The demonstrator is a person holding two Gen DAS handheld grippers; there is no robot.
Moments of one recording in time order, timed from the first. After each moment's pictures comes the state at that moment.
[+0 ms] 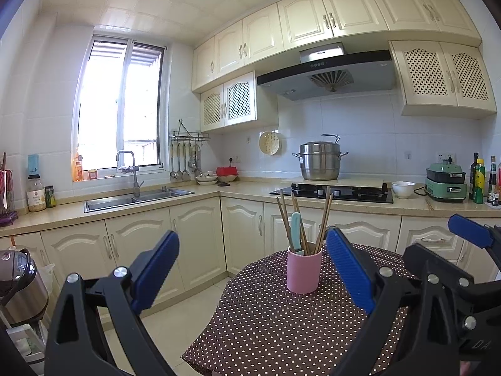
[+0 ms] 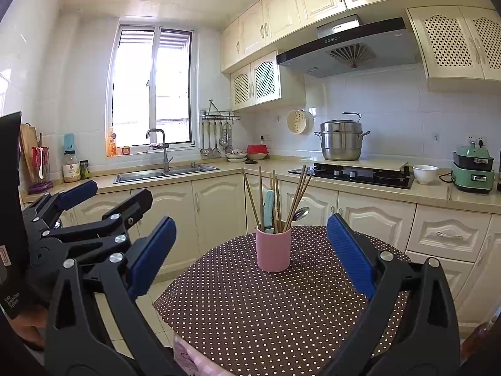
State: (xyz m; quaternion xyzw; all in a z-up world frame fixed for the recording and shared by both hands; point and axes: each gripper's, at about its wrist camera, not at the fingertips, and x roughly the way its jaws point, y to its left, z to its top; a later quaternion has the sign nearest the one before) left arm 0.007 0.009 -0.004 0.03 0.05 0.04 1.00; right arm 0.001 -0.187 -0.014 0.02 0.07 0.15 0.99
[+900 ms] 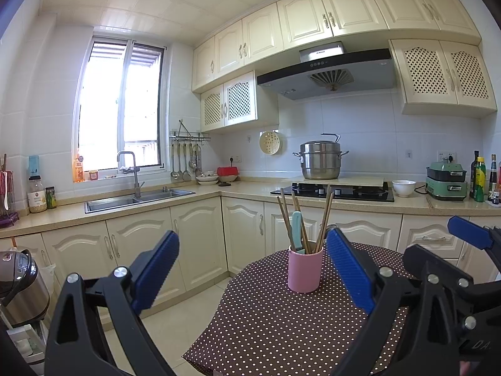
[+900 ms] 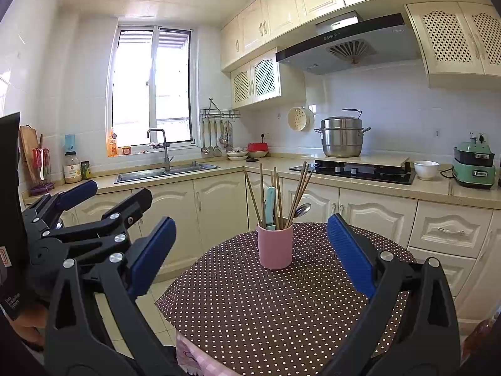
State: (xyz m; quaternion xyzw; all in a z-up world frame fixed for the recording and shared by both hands) left arm 0.007 0.007 -0.005 0.03 0.05 0.04 1.00; right arm 0.001 -0.187 -0.017 0.03 0.07 0.15 0.99
